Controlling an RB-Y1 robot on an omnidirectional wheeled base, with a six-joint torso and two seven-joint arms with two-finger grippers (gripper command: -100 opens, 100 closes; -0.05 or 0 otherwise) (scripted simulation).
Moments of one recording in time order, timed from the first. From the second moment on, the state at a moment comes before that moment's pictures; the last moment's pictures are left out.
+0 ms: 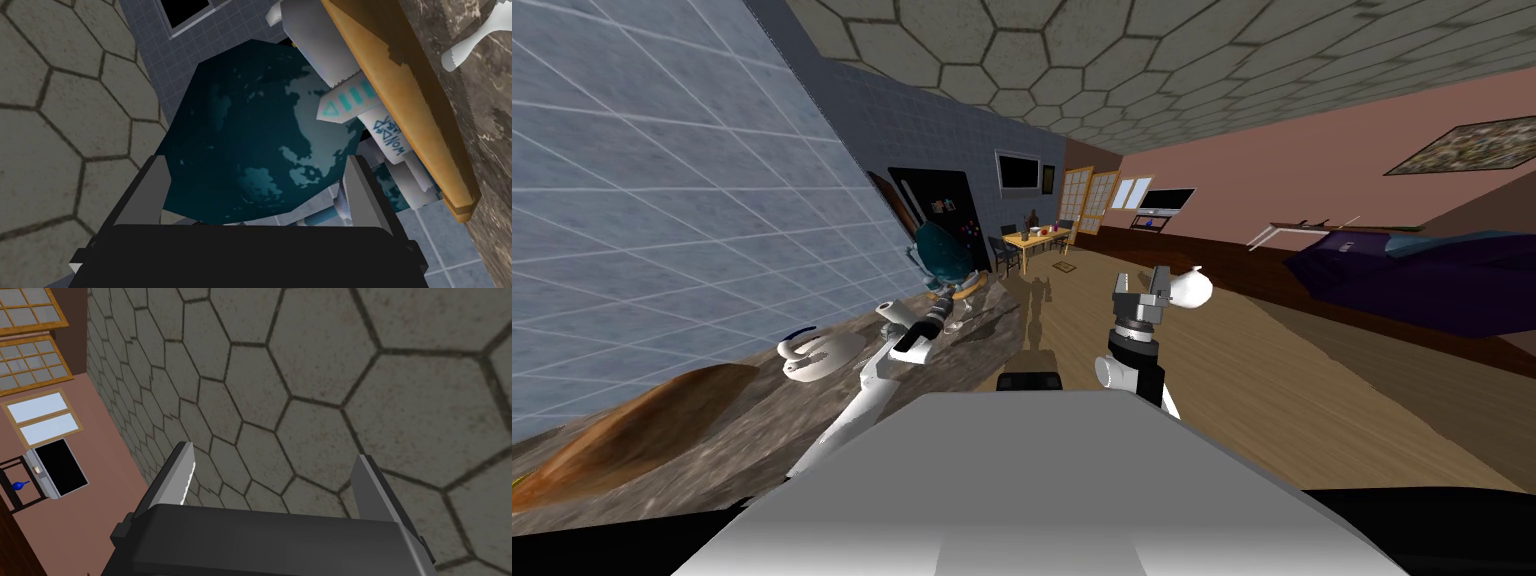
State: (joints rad) left arm 0.20 0.61 0.02 -1.80 0.19 0.08 -0.06; right arm 0.50 0.02 -0.01 -2.24 -0.07 -0.64 0.03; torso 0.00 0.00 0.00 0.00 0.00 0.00
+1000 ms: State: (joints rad) left arm 0.15 0.81 -0.07 -1.68 0.24 0.34 -0.09; right arm 0.50 0.02 -0.01 -2.24 -0.07 -0.64 0.03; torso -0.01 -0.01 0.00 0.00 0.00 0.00
